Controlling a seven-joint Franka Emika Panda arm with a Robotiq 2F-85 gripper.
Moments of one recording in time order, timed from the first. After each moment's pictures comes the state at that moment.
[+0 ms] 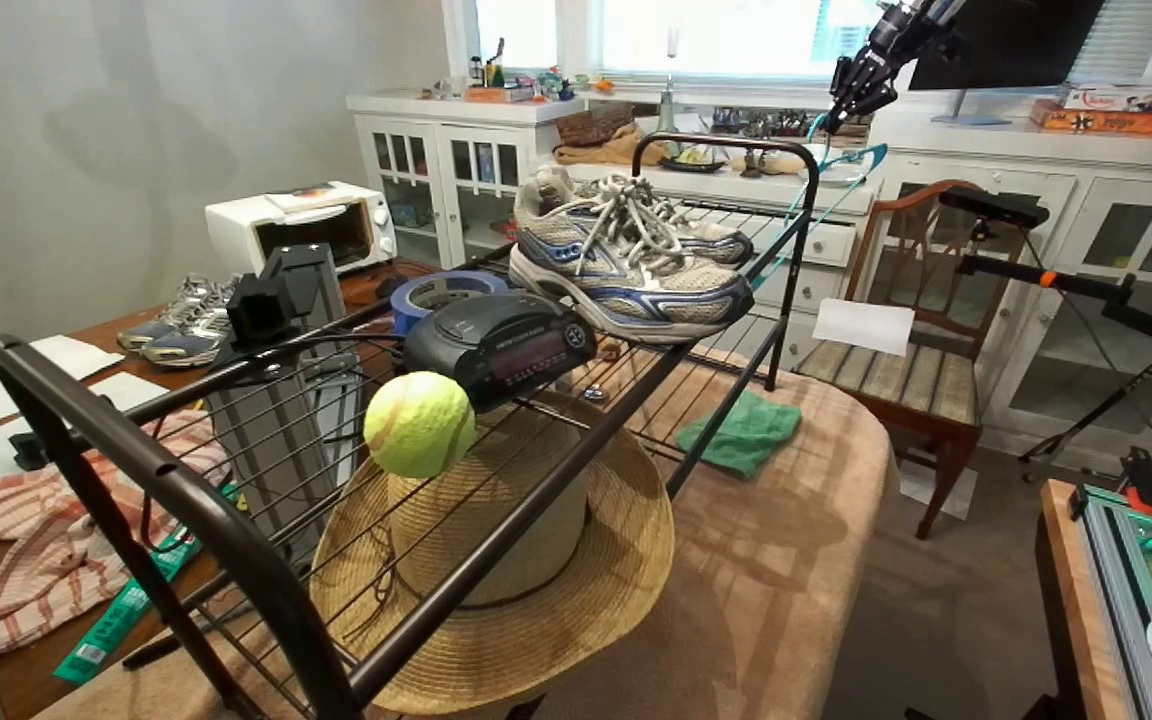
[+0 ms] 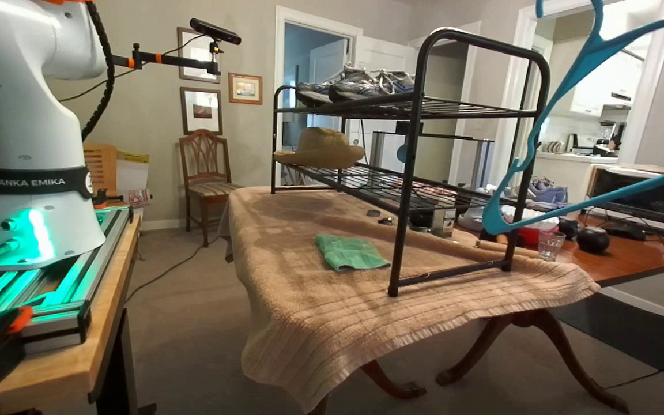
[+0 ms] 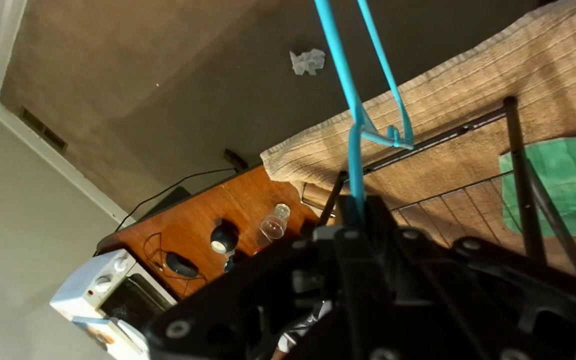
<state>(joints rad) -0.54 0.21 -0.35 -1.62 0.50 2.08 -1.96</state>
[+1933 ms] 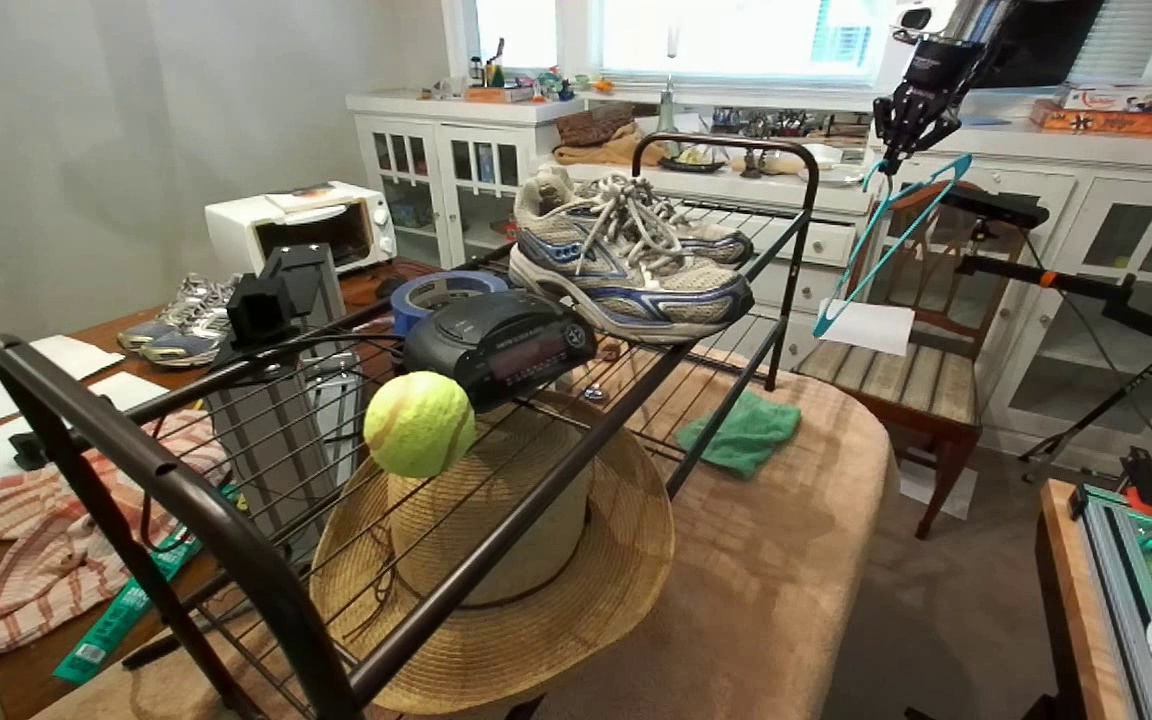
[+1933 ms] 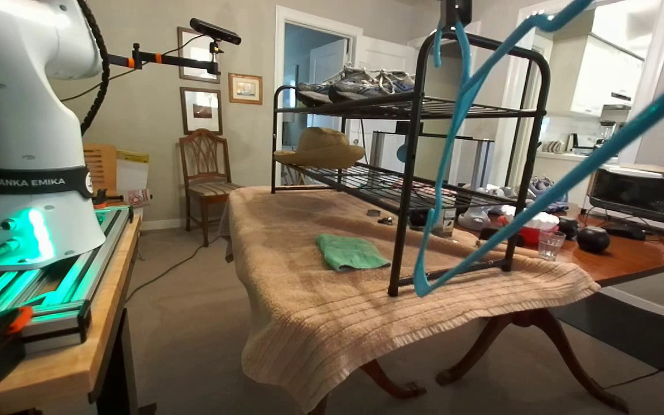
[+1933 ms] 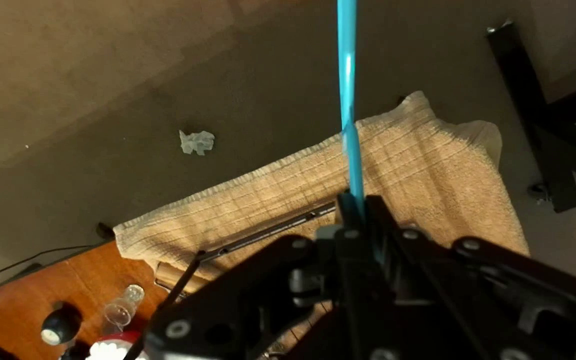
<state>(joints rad) -0.46 0.01 -0.38 -1.91 0.10 2.07 -1.93</state>
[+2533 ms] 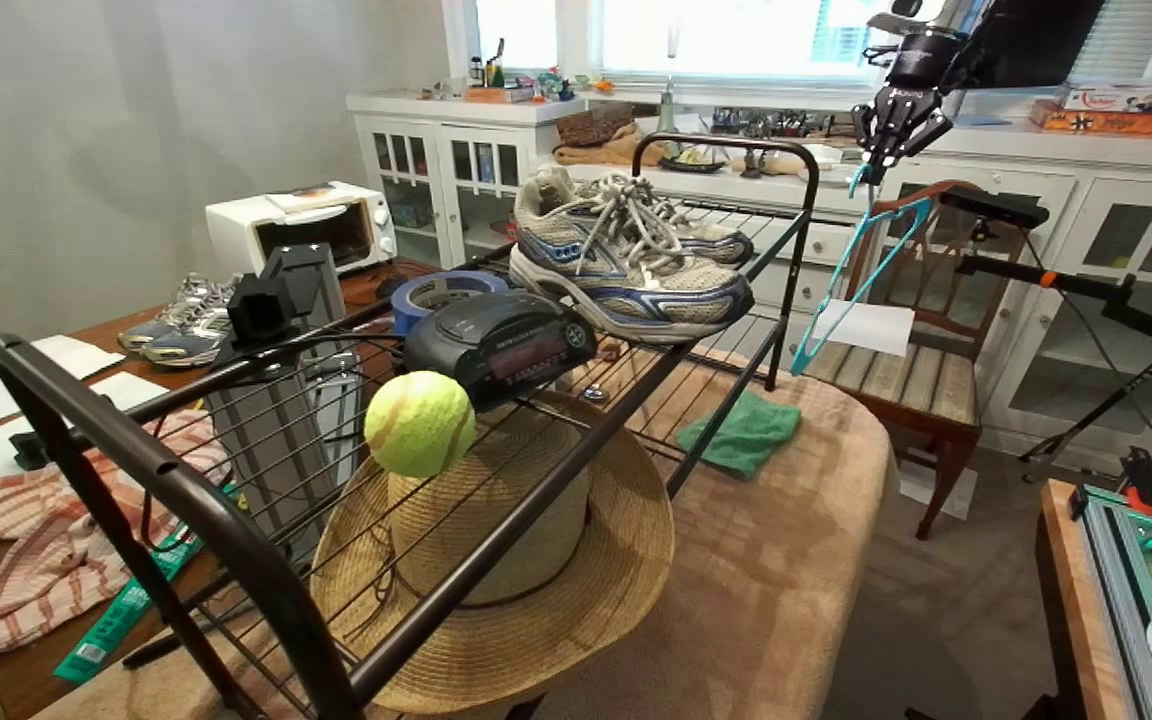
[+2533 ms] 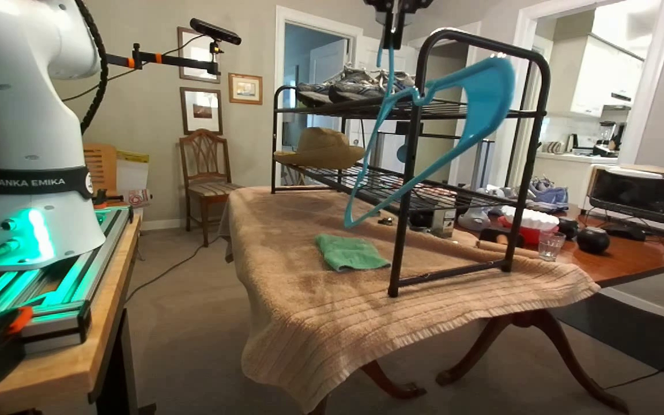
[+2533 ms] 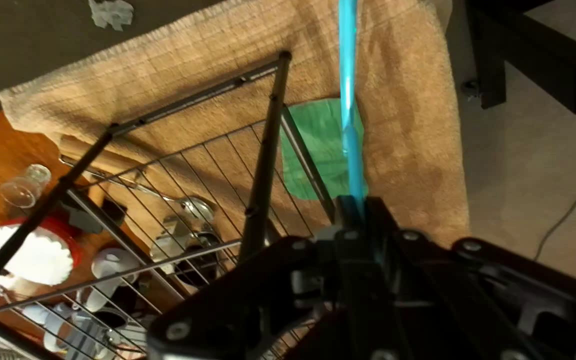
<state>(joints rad) -0.40 -0.03 -0.37 -1.91 0.28 1.80 -1.99</state>
